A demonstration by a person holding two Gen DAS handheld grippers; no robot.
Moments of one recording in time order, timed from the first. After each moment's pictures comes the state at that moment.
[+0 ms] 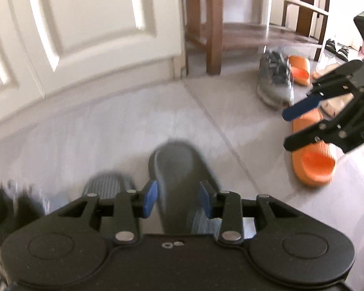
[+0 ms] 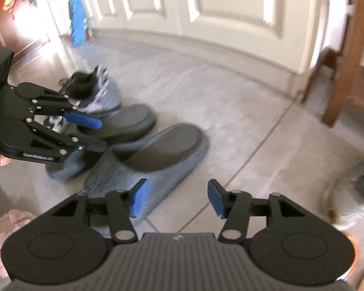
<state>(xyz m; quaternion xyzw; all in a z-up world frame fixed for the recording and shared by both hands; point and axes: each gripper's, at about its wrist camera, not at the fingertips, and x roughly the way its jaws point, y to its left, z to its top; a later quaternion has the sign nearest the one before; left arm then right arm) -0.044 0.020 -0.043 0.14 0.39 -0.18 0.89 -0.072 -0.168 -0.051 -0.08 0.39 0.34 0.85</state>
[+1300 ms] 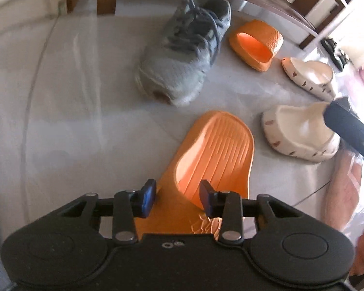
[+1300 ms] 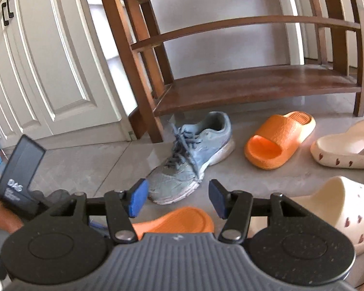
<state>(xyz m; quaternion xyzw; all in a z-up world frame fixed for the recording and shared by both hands) 0.012 -0.250 -0.126 -0.05 0.60 -0.20 0.77 -0.134 -0.429 -0.082 0.11 0.25 0.09 0.96</state>
